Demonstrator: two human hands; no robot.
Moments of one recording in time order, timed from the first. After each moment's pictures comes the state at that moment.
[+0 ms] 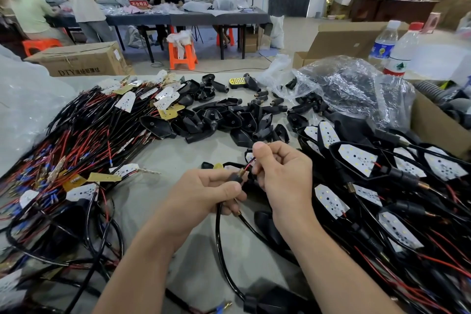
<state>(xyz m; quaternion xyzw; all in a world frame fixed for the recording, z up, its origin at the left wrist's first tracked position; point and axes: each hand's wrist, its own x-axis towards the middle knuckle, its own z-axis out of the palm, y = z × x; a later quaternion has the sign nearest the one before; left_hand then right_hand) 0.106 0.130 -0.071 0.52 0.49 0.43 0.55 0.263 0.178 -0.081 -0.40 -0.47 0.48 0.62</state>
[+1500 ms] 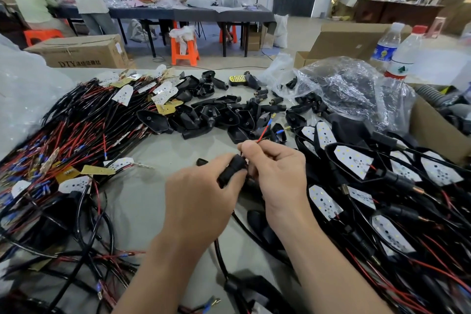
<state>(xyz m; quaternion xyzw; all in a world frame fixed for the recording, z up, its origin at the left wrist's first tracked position) 0.142 0.125 -0.080 0.65 0.63 0.41 -0.09 0.266 0.179 -0.077 -0.38 -0.49 0.51 0.60</state>
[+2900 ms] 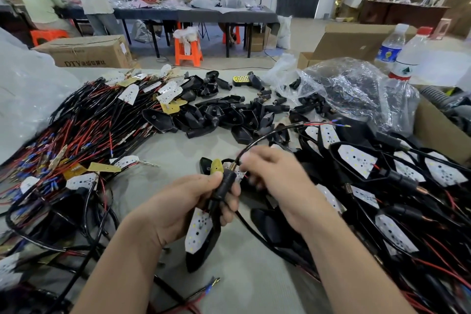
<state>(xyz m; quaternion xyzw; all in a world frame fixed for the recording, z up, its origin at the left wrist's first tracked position) 0.103 0.125 -0.072 0.38 0.40 0.39 0.73 0.284 0.174 -0.065 -0.42 -0.58 0.55 0.43</state>
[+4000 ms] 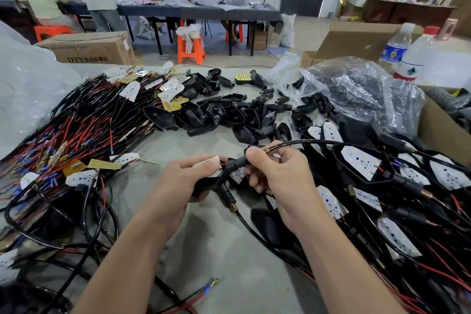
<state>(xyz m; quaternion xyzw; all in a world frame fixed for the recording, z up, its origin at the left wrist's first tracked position) 0.100 0.141 -0.085 0.43 0.54 0.53 0.49 0.280 0.179 -0.075 -0.41 -0.50 0.56 0.51</state>
